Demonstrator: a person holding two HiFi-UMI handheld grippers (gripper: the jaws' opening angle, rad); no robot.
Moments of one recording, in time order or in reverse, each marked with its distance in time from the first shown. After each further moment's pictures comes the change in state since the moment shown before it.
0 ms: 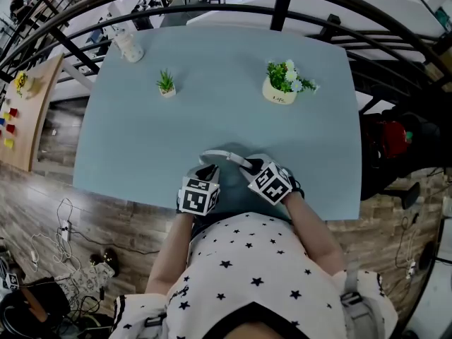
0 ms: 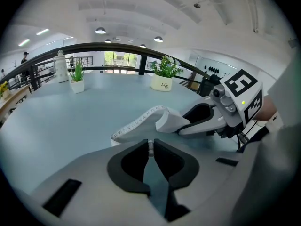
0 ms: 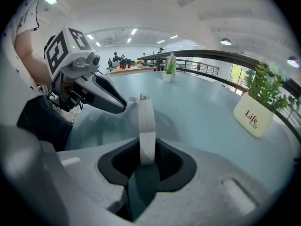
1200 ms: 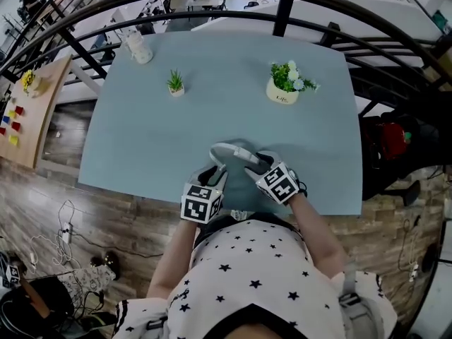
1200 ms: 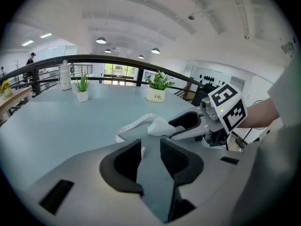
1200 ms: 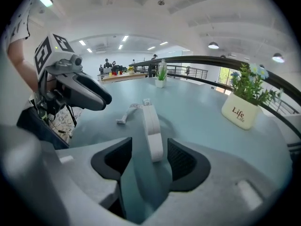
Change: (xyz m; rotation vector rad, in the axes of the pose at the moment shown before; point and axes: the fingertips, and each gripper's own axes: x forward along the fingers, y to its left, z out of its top) left arm -0.048 -0.013 0.000 0.000 -0.137 -0.038; right arm -0.014 0.005 0.003 0.080 -0.059 -0.107
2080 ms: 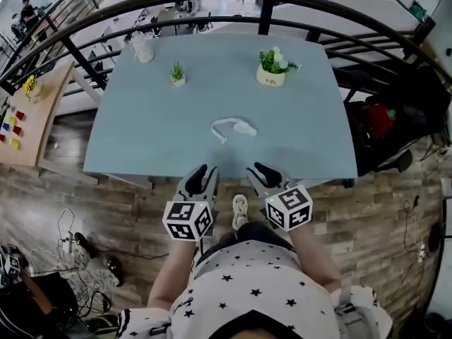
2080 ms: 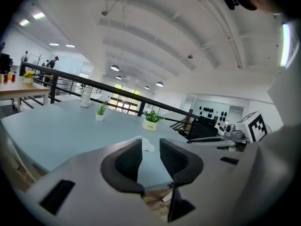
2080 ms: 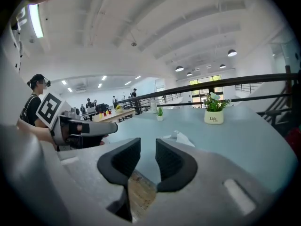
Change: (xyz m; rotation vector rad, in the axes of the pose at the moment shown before) left arm -0.165 -0.054 -0.011 -0.131 -0.404 -0.012; right arm -0.156 0.146 0.037 0.338 -0.415 -0.151
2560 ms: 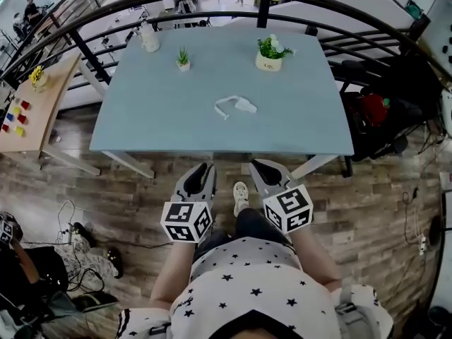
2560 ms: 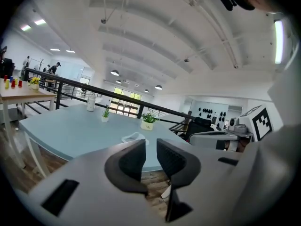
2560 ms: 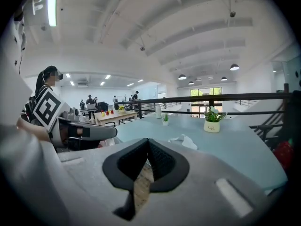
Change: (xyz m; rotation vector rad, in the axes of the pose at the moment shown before) left arm -0.100 -0.035 -0.021 0.020 -0.035 0.012; right arm -0.074 0.082 -0.004 -0.103 -0.048 -0.046
